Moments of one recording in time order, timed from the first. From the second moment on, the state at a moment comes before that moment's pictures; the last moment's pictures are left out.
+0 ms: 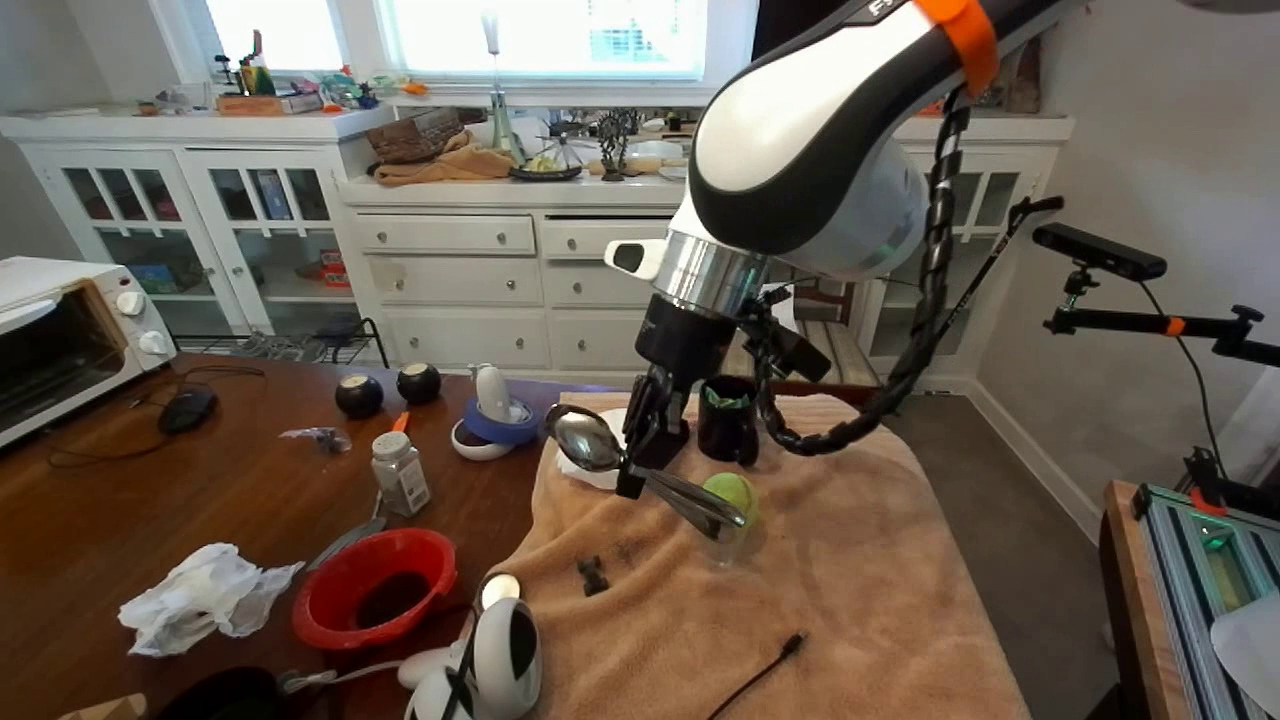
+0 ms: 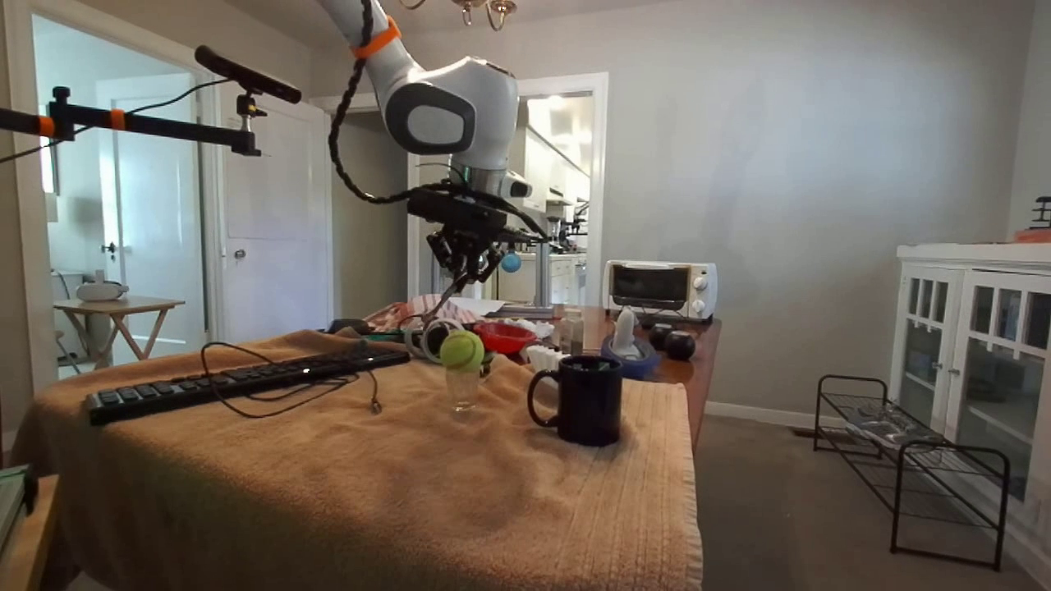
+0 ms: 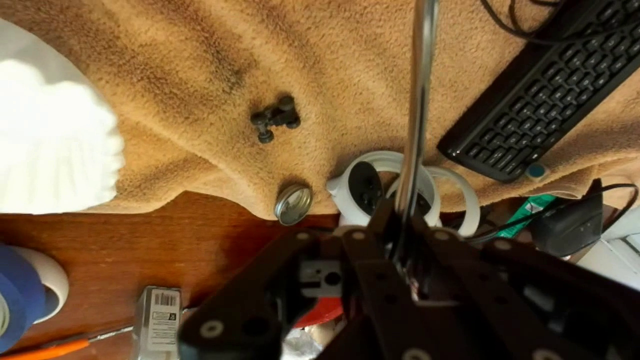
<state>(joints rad) 0.85 0.27 -0.55 -2.12 0.84 2.47 -0.97</state>
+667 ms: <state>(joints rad) 0.39 0.27 -0.06 -2.11 0.66 2.53 -0.77</state>
